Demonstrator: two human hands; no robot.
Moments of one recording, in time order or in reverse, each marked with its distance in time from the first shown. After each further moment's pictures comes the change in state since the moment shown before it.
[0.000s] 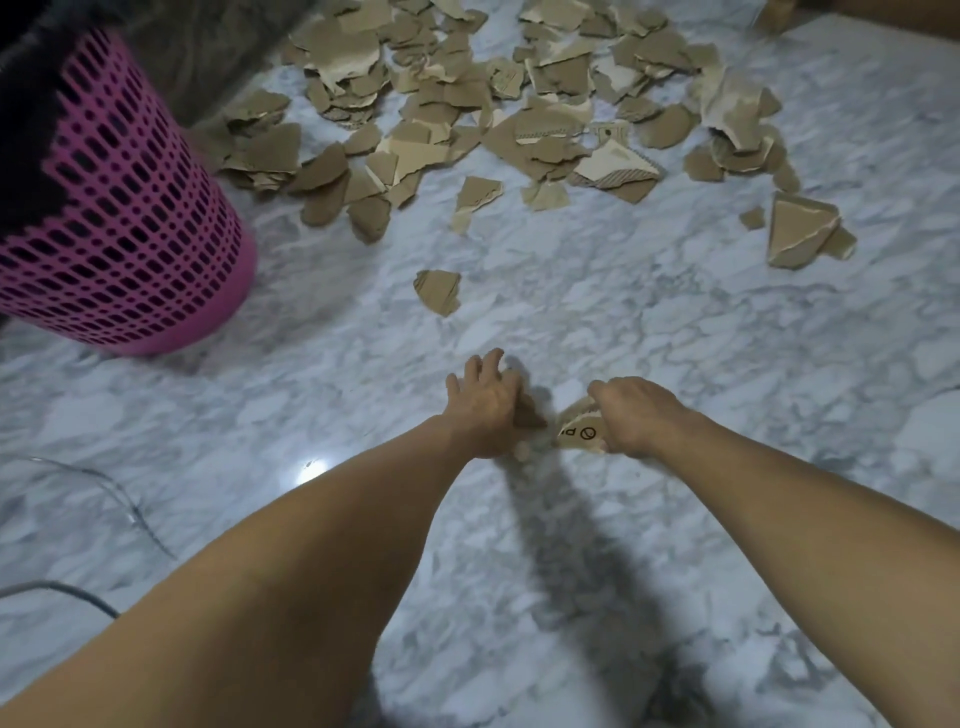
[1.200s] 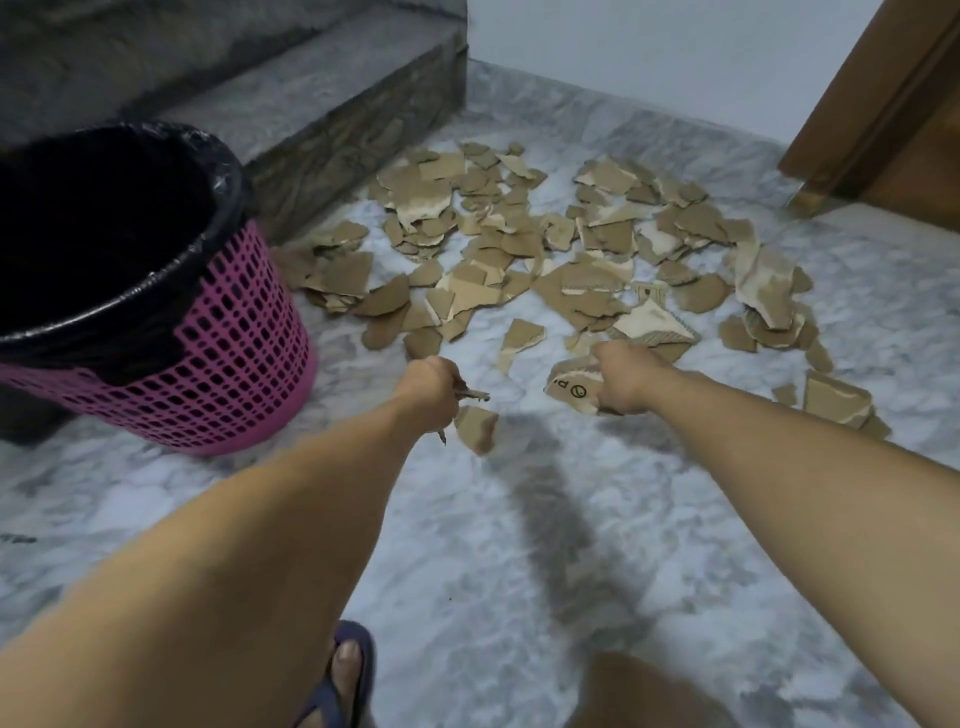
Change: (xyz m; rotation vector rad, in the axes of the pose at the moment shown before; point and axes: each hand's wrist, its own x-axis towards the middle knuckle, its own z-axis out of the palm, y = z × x) left_hand 0.048 -0.098 -0.179 -0.226 0.255 -0.306; right_hand 0.102 -0.006 -0.211 0.111 0.135 0.016
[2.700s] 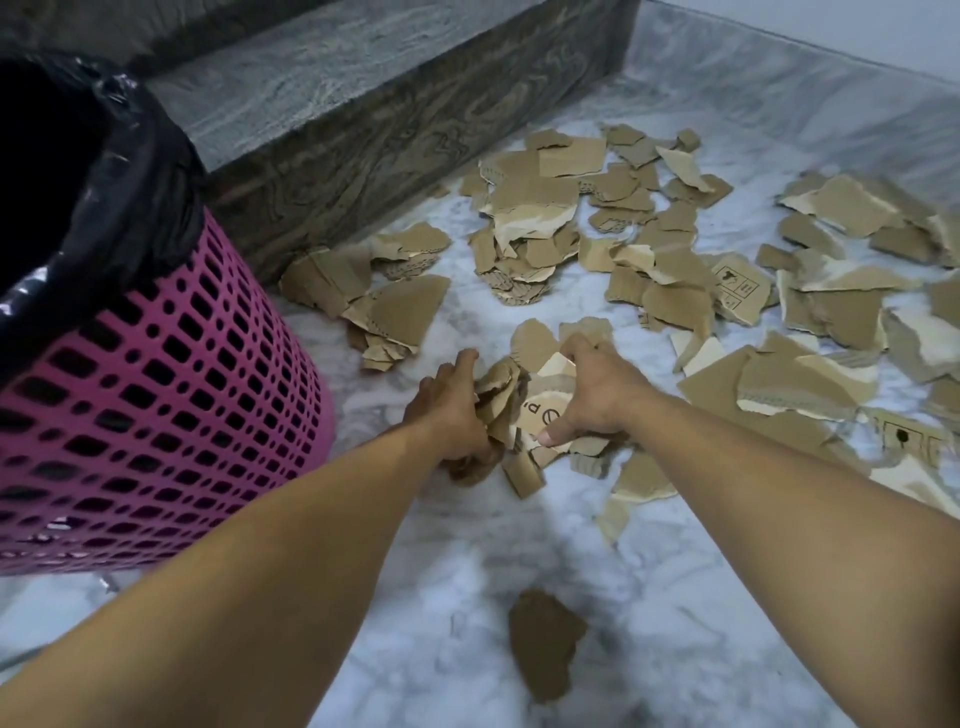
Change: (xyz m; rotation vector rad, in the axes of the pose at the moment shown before) left_hand 0.210 -0.101 0.016 -0.203 0.000 -0.293; right_hand 0.294 -0.117 0.014 0.228 -0.114 -0.209
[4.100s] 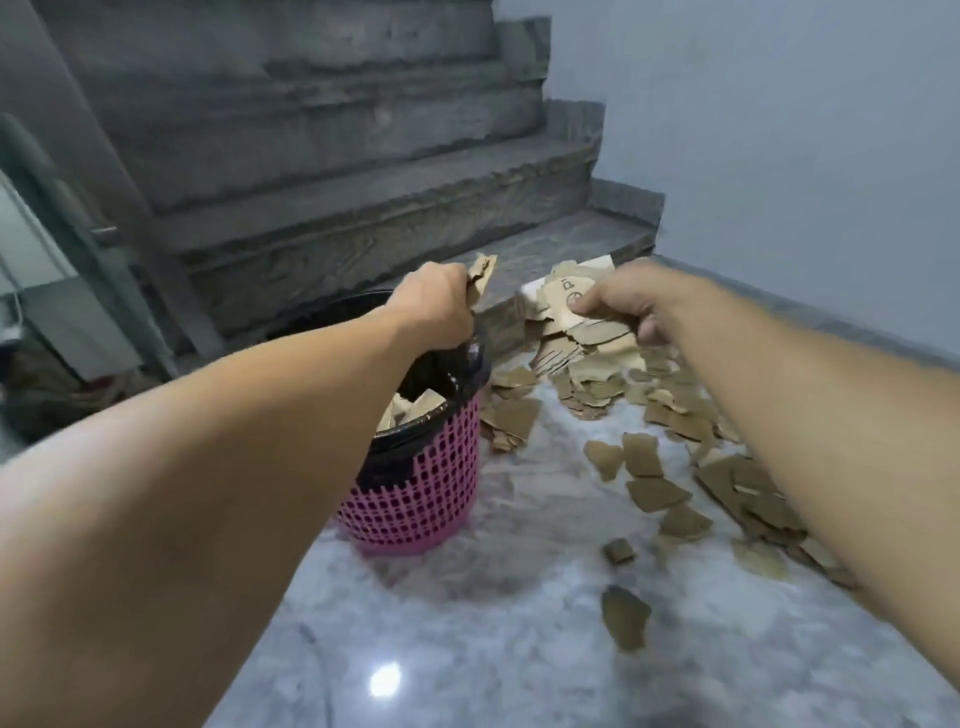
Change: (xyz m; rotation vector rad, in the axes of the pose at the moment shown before) left_hand -0.261 -0.017 -0.307 0.218 0.632 0.170; right_hand -0.259 -0.229 -0.178 0.784 0.212 -0.117
